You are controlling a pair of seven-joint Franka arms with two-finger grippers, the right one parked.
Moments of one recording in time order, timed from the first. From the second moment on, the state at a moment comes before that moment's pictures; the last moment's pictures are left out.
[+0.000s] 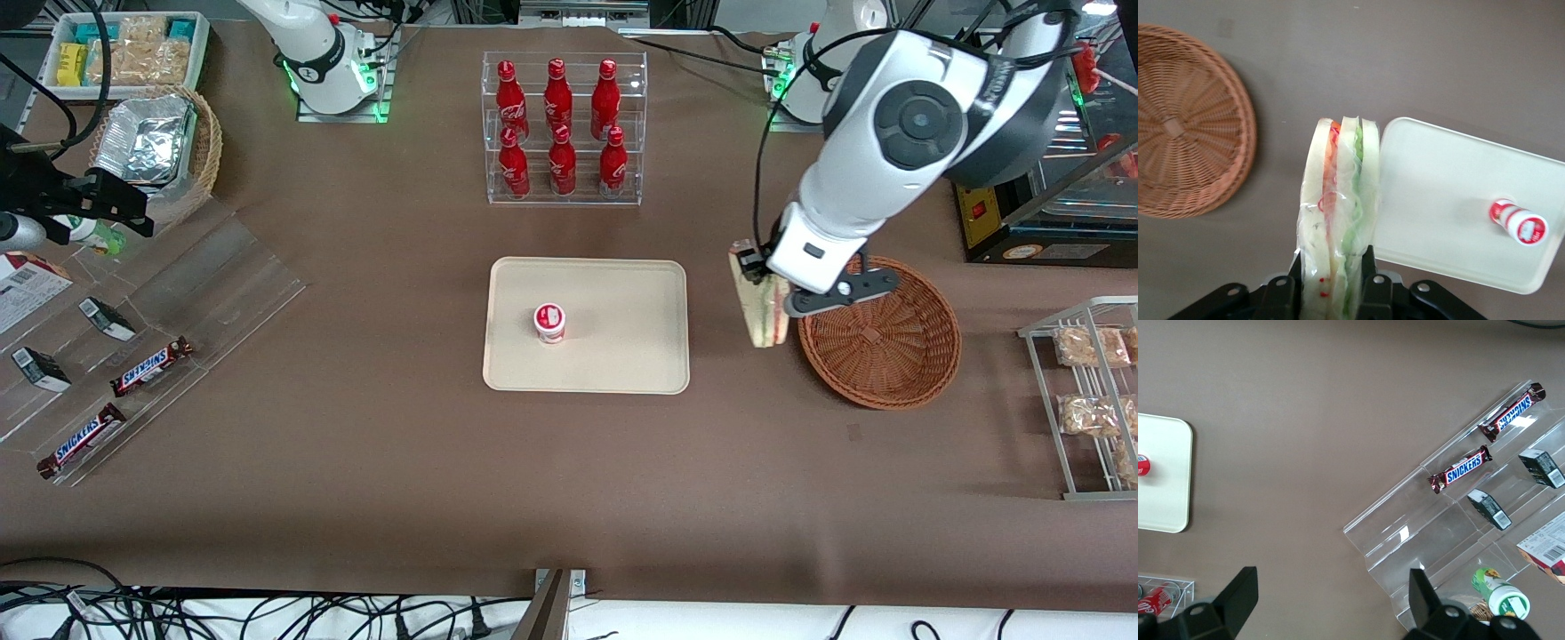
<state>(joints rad) -0.07 0.25 -0.40 -1.64 0.03 1.84 -0.72</state>
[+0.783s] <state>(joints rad) -0.25 0.47 -0.42 -1.71 0.19 2.23 -0.86</state>
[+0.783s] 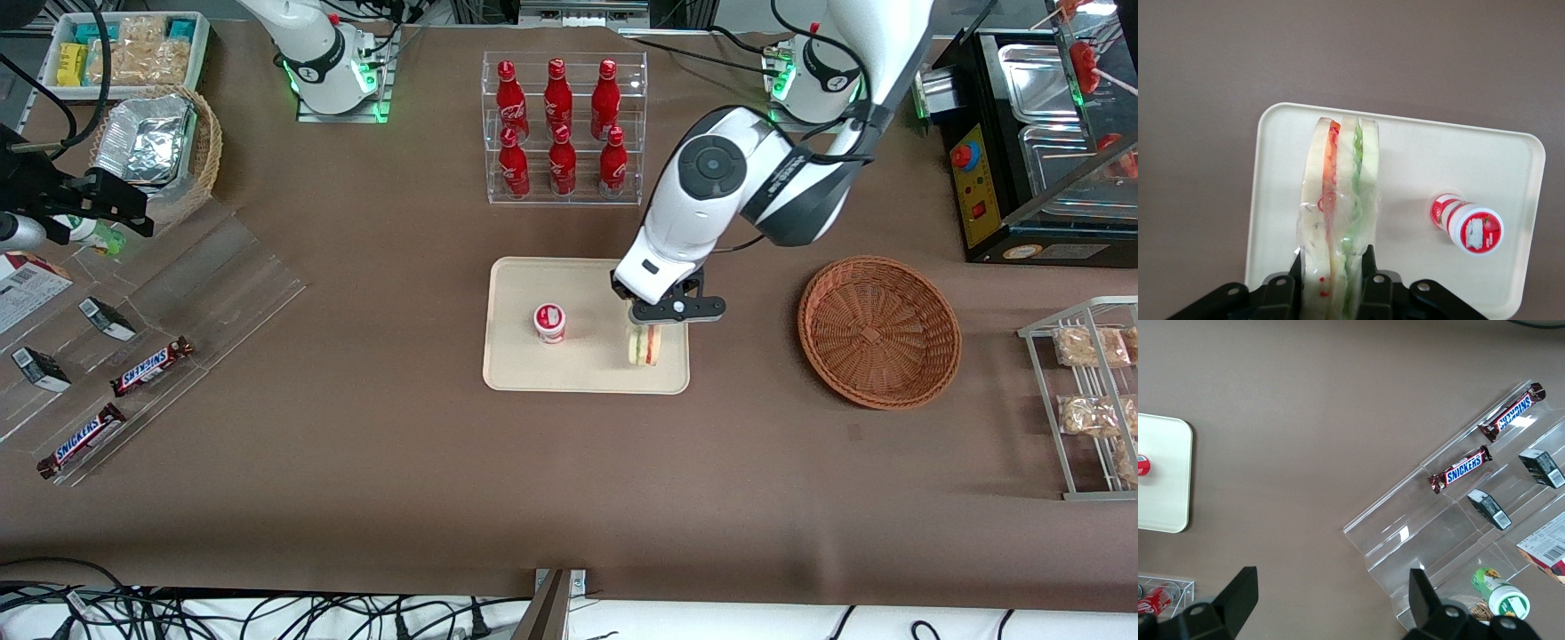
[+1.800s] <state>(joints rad) -0.26 0.60 -0.42 -1.80 0.53 2.43 -1.15</state>
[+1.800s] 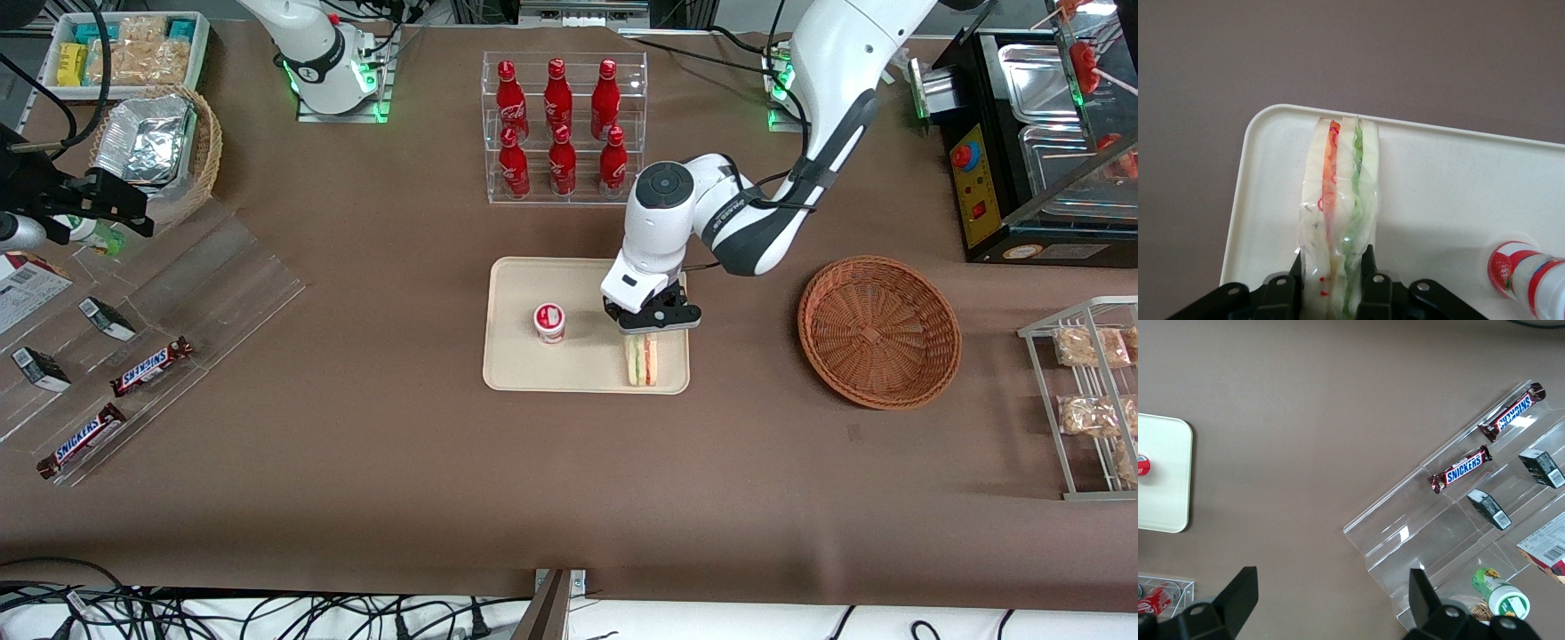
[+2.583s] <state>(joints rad) -0.27 0.62 -0.42 -1.80 0.53 2.43 -1.15</state>
